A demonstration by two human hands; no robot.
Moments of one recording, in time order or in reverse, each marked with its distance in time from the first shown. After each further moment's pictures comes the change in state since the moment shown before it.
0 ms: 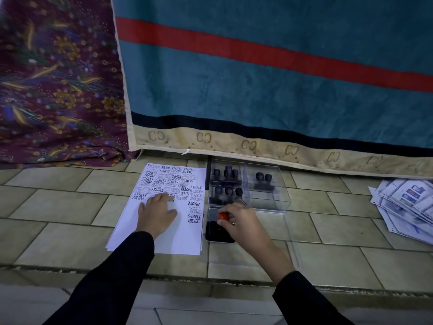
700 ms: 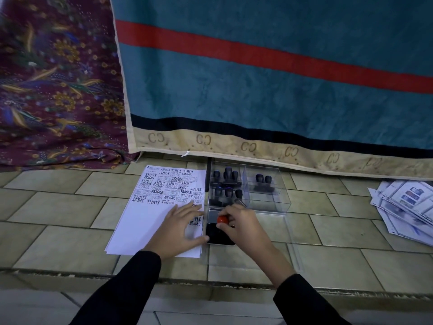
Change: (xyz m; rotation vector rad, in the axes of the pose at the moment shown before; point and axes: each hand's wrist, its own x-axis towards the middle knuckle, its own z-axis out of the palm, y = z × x) left_hand -0.027 0.012 0.030 -0.133 -0.037 0.557; right_hand 0.001 -0.005 -0.001 0.013 0.033 0.022
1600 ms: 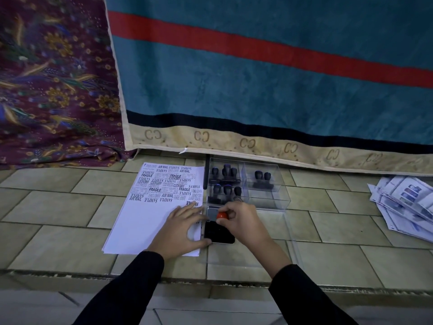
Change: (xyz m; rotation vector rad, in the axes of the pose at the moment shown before) left_hand 0.001 0.006 0.011 0.010 -0.015 0.008; right_hand 0.008 -0.004 -0.004 0.076 0.000 0.164
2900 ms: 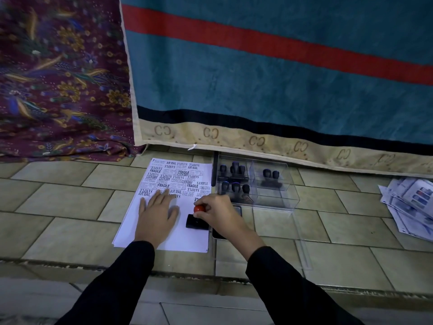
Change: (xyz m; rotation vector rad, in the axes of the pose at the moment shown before) left_hand -0.011 -0.042 -0.032 0.174 0.173 -0.439; right_hand 0.030 -0.030 0.053 -0.036 -0.148 -0.213
